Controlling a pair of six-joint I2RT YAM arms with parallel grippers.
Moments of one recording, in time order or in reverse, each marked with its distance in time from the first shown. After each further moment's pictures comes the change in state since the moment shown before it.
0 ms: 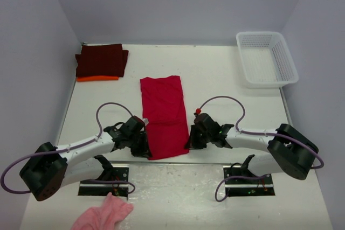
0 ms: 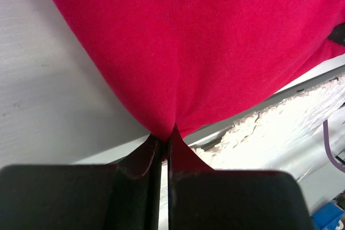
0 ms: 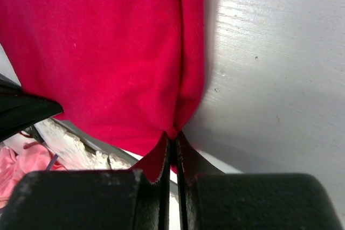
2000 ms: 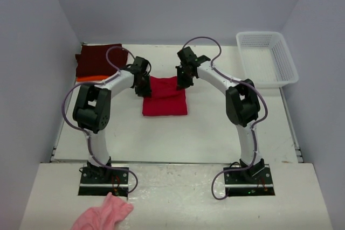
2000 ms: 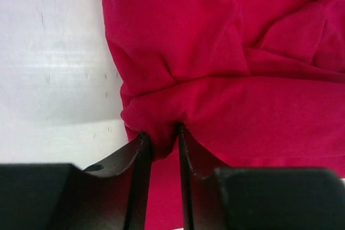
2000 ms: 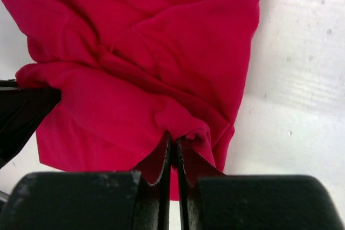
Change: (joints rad) left arm 0.403 0.834 0.965 -0.148 -0.218 0.397; right arm -0.330 0.782 1.332 -0.671 0.068 -0.470
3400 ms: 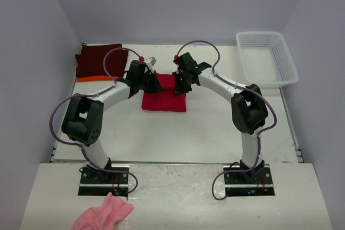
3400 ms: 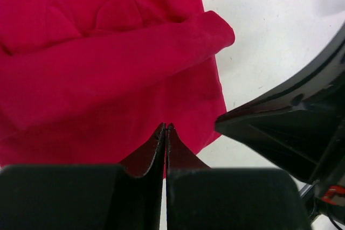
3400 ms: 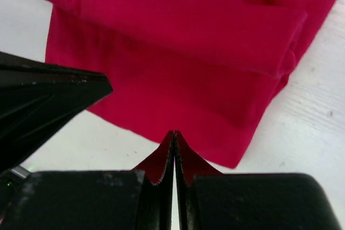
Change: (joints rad) left arm -0.039 -0.196 -0.232 0.471 0.286 -0.014; right arm 0.047 -0.134 -0.159 0.078 -0.058 -0.063
